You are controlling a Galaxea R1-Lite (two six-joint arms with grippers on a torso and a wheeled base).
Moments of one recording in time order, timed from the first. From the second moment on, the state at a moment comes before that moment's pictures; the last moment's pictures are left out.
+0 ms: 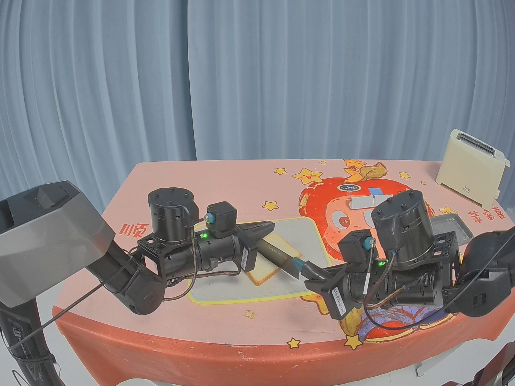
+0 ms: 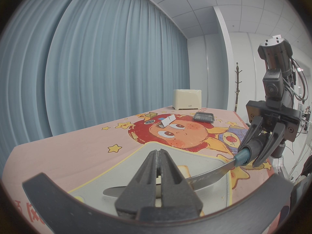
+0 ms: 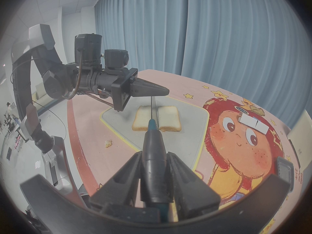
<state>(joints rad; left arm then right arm) -0.53 2.14 -0.83 -1.07 -0.38 0.11 0.79 1.74 -0.81 -0.26 -0.09 0.06</state>
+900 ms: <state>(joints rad) -0.52 2.13 -0.83 -1.16 -0.36 0.10 0.78 1.75 -0.80 -0.28 -0.09 0.06</state>
